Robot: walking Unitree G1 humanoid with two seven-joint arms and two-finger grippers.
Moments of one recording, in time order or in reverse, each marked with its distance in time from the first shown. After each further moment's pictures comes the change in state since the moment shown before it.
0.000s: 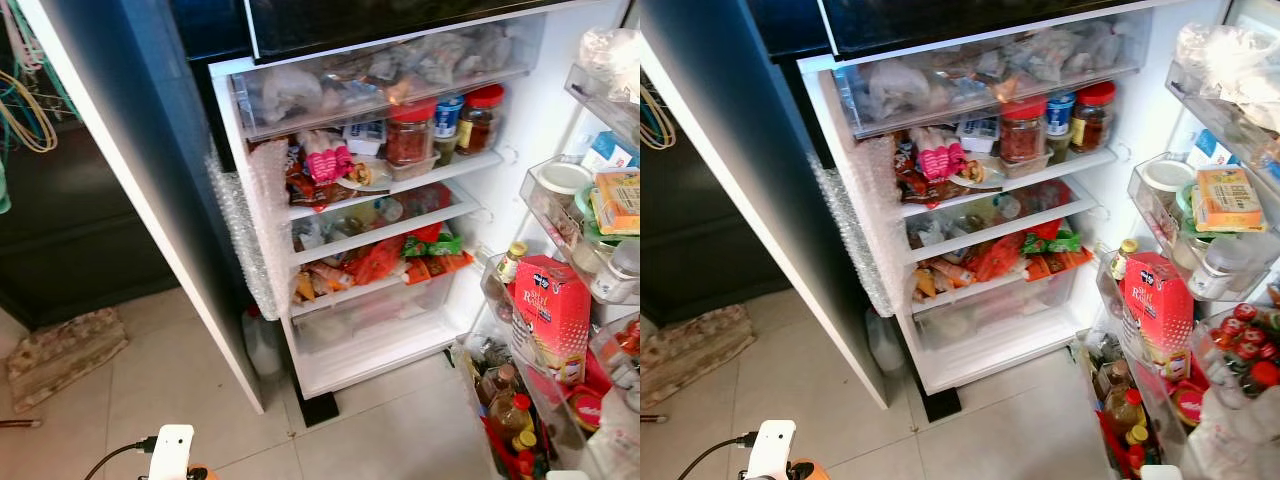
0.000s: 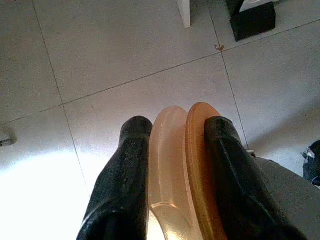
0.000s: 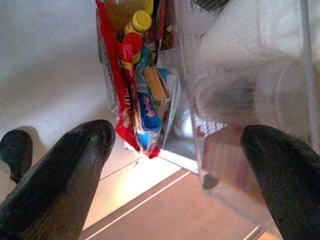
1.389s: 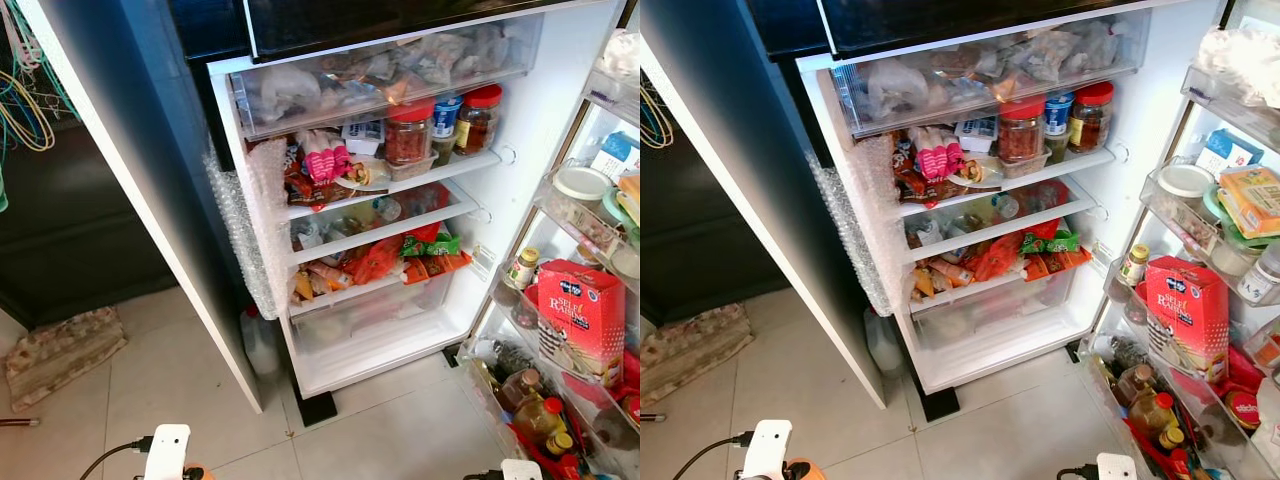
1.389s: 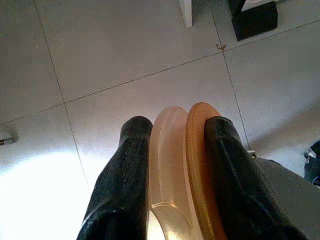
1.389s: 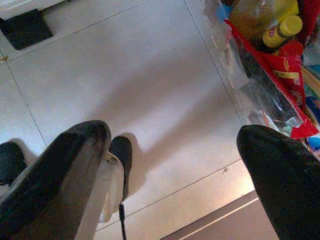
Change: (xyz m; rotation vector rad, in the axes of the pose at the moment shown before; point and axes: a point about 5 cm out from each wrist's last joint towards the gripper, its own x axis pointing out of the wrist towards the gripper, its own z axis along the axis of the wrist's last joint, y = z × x) left arm -0.001 0.006 0.001 0.006 -0.001 0.007; right arm -0.010 0.059 0.013 0.198 0.007 0.329
